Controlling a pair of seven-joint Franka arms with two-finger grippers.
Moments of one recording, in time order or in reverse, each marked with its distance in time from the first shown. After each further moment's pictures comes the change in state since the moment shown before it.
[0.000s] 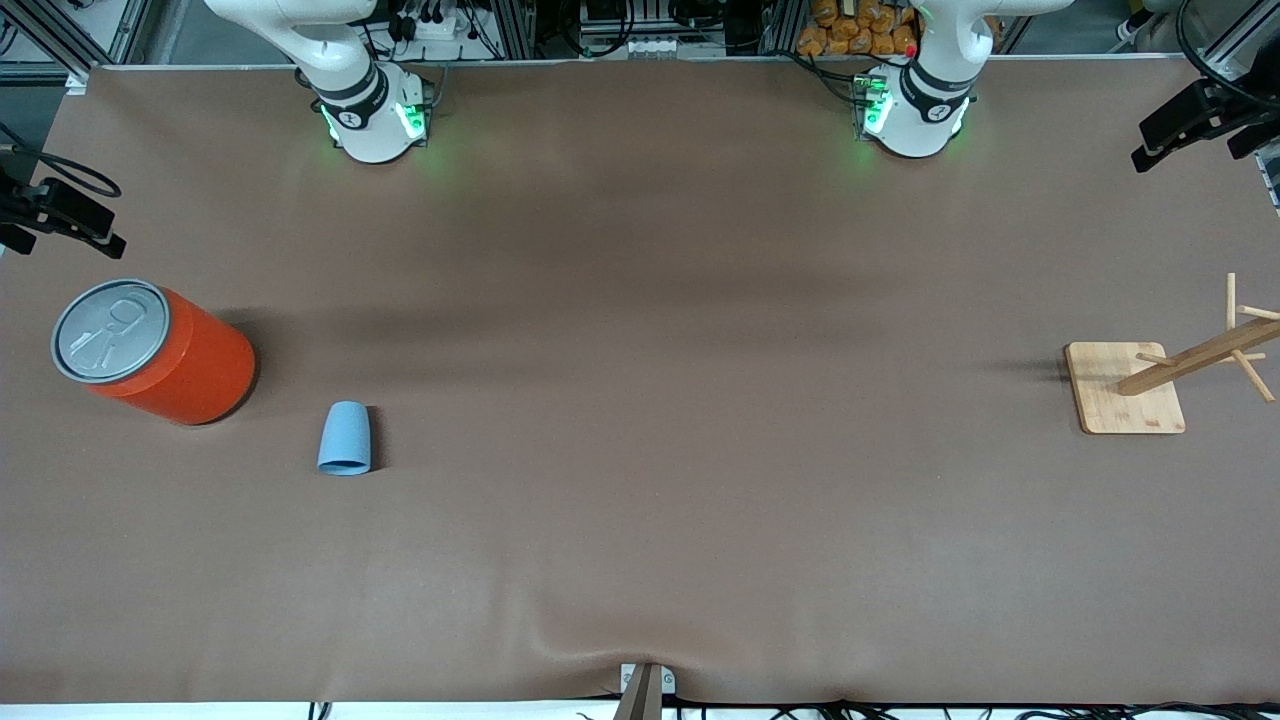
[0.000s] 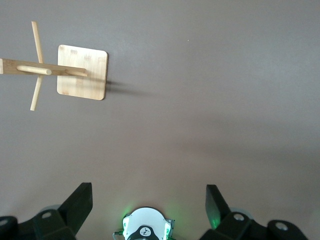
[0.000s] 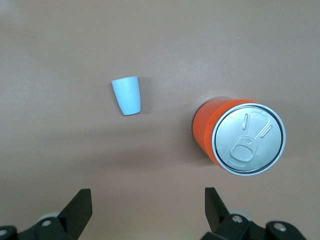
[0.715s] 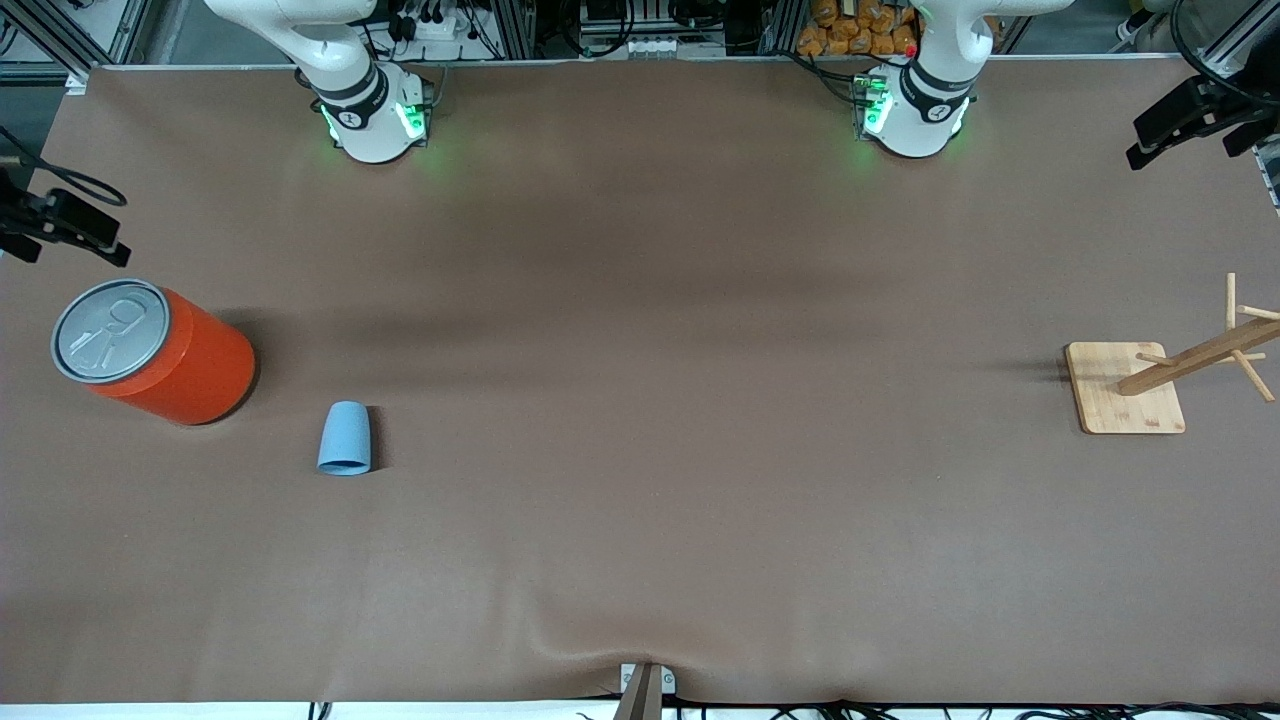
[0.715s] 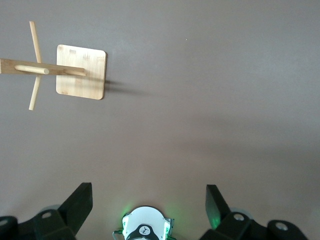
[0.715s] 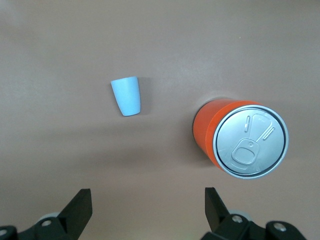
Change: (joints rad) left arm -0.002 0.002 -0.016 0.008 0.000 -0.009 -0.015; right arm 0.000 0.032 0.001 -0.002 0.000 0.012 -0.001
